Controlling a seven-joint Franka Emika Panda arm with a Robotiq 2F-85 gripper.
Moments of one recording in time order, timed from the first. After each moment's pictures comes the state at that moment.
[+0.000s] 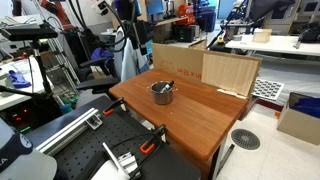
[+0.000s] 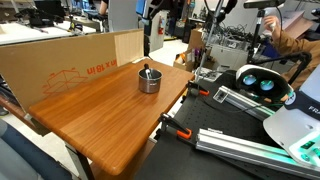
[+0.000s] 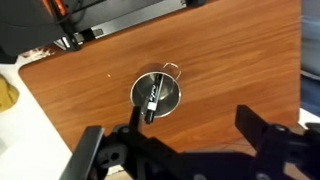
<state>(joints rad) 0.00 -0.26 0.14 -2.59 -0.01 2.42 0.42</state>
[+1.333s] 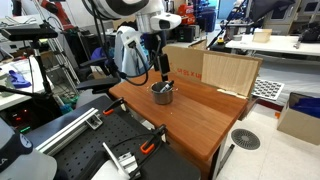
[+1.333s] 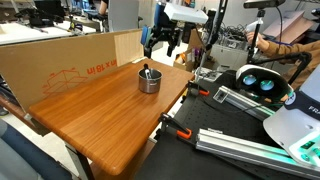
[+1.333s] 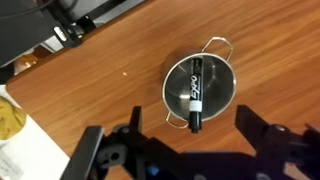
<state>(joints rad) -0.05 0.03 0.02 -2.56 -0.03 2.69 0.43</state>
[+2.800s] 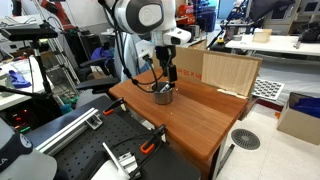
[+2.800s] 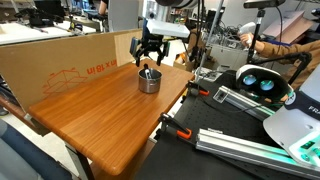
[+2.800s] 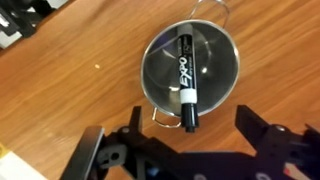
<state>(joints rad) -0.01 0.25 -0.01 -2.41 0.06 2.75 0.43</state>
